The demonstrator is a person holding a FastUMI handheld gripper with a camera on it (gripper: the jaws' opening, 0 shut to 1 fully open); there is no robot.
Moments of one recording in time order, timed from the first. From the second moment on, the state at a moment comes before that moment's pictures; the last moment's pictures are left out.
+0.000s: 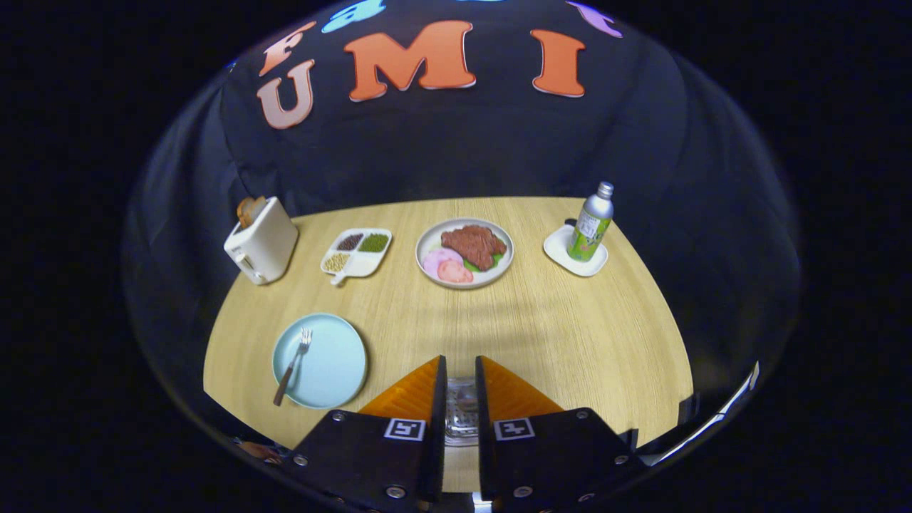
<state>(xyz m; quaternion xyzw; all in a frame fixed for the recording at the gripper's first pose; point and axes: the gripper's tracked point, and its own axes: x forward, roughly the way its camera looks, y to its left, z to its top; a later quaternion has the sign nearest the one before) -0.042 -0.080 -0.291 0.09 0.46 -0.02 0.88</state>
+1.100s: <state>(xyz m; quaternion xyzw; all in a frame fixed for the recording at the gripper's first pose) 0.075 0.012 -0.098 0.05 0.10 -0.04 0.99</state>
